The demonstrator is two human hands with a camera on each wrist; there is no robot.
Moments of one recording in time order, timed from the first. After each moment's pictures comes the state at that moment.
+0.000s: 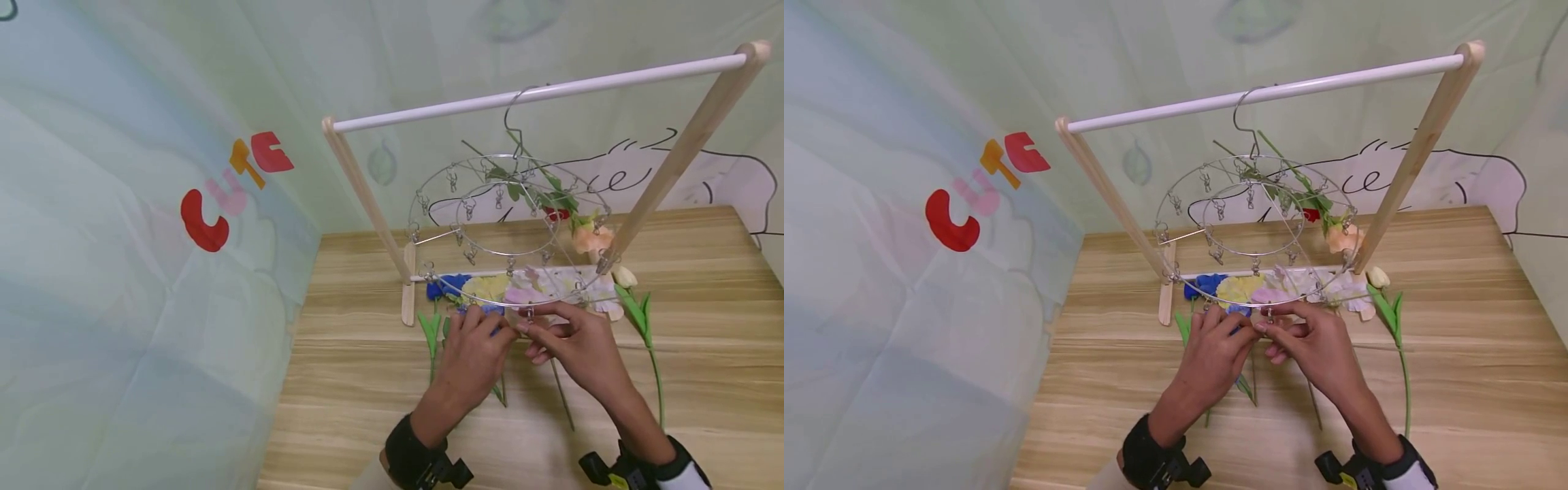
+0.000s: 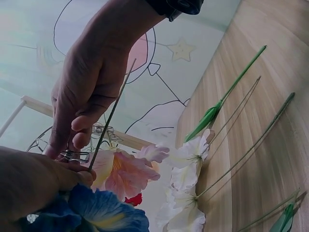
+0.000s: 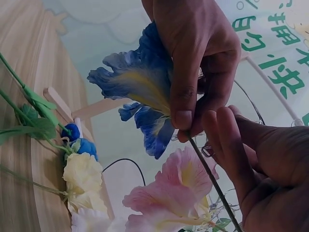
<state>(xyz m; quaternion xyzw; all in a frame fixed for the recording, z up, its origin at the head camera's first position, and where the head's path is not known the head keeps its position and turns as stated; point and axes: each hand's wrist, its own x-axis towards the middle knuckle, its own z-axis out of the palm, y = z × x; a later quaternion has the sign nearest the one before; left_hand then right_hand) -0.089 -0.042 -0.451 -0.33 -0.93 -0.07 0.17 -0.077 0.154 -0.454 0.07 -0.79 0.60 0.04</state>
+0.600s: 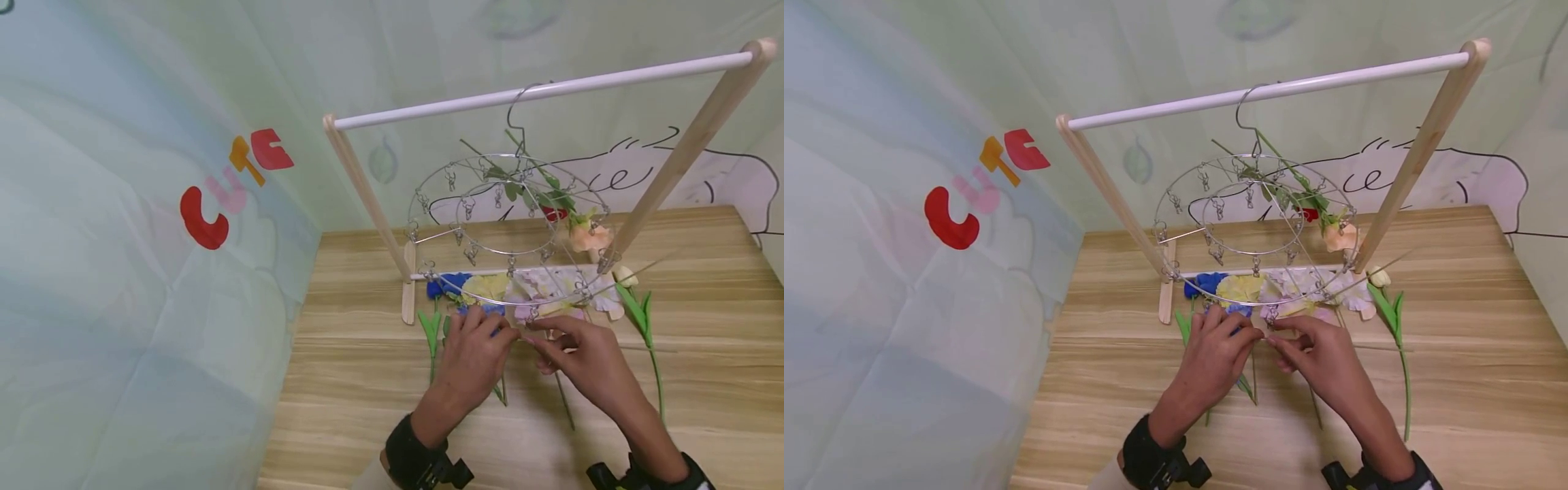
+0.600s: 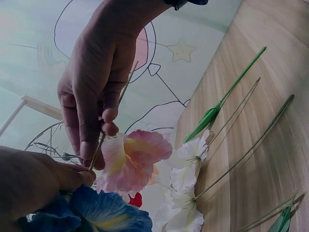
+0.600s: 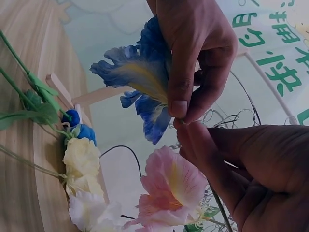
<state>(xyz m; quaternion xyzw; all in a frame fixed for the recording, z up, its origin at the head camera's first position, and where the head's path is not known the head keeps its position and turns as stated) -0.088 -0.043 -0.454 -0.33 -0.92 -0.07 0.18 -0.062 0.160 -0.457 0.08 -0.87 0.49 0.04</state>
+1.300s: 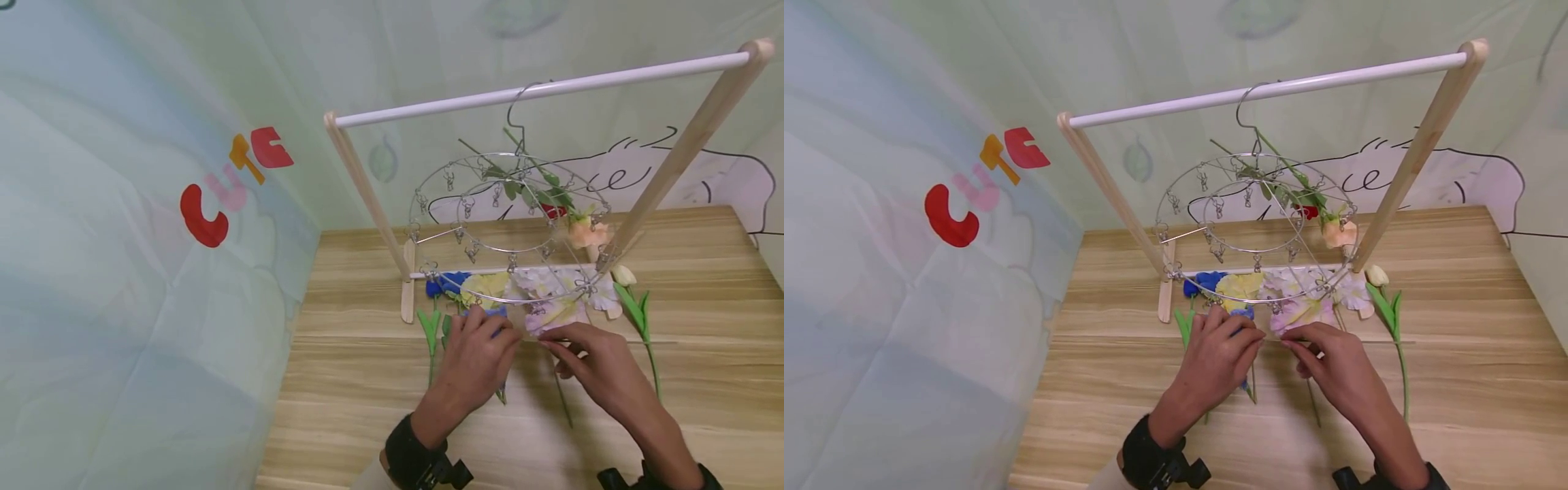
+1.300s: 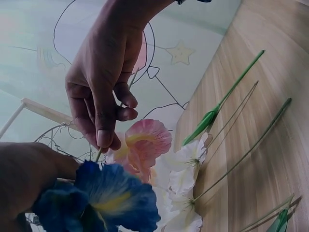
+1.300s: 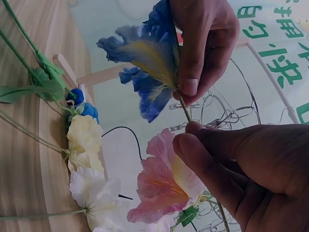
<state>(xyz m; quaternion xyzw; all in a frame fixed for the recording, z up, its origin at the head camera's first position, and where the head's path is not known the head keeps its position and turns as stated) -0.085 -0.042 -0.454 -0.34 -0.92 -0.10 0.17 -0.051 0.176 -0.465 0.14 -0.89 0.42 0.10</state>
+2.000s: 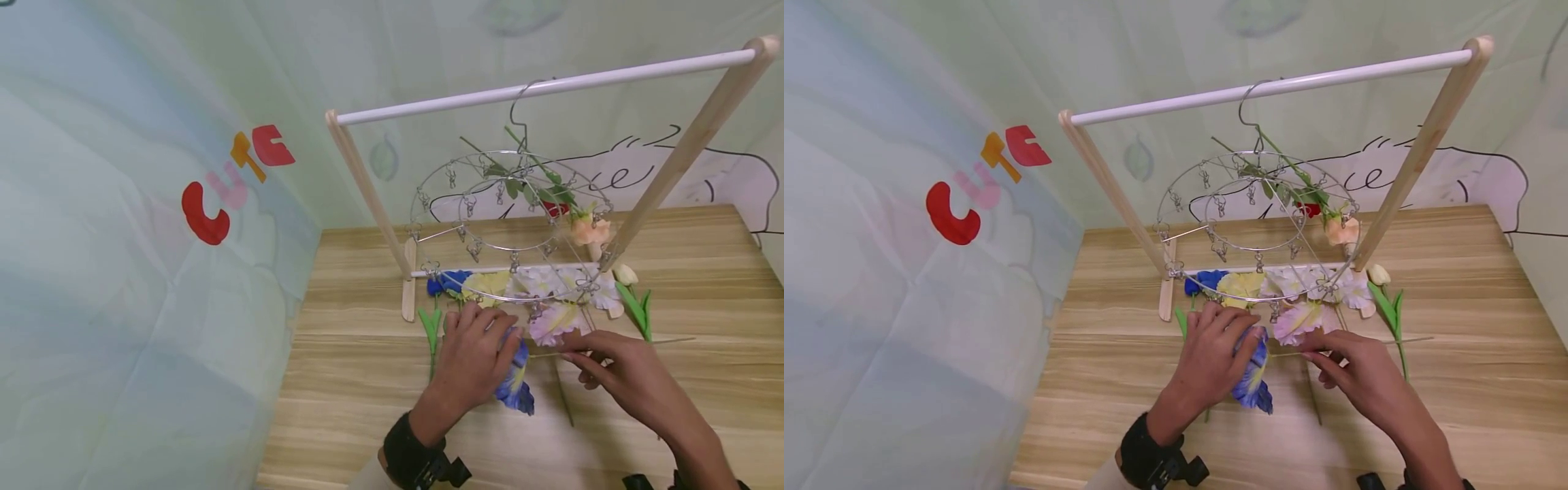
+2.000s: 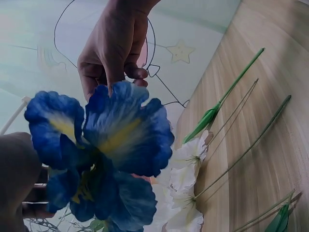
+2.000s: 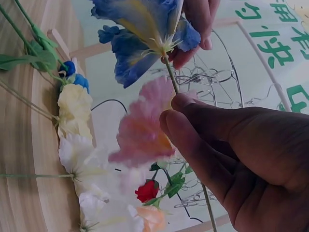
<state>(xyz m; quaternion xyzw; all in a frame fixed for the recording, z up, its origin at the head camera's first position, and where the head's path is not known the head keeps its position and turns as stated) -0.086 -0.044 -0.454 -0.31 -0.92 -0.15 0.18 -0.039 0.205 -0.463 0.17 -0.88 0.45 0.06</state>
